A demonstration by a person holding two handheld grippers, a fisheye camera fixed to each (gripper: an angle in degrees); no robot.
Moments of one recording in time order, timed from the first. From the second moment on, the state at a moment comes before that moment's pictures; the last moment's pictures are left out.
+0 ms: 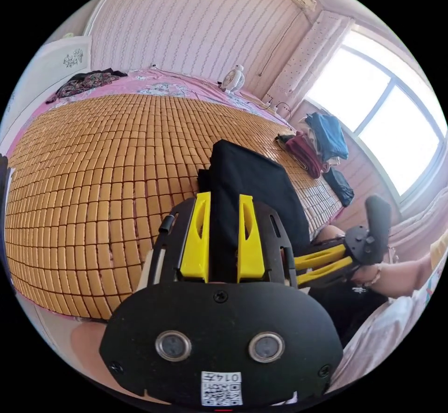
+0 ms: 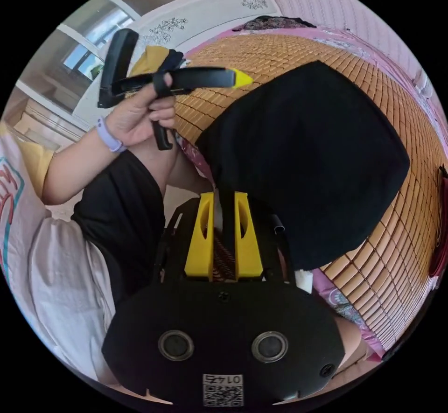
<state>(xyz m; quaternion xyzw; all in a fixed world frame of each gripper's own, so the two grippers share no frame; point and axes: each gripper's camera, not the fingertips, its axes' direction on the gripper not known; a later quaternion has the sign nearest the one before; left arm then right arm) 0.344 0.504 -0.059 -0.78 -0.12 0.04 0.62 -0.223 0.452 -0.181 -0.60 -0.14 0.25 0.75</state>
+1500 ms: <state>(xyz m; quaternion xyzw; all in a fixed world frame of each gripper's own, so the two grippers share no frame) 0.321 0.083 -0.309 -0.32 -0.33 0.02 0.89 -0.360 0.154 0.240 -0.31 -0.46 0.01 0.83</state>
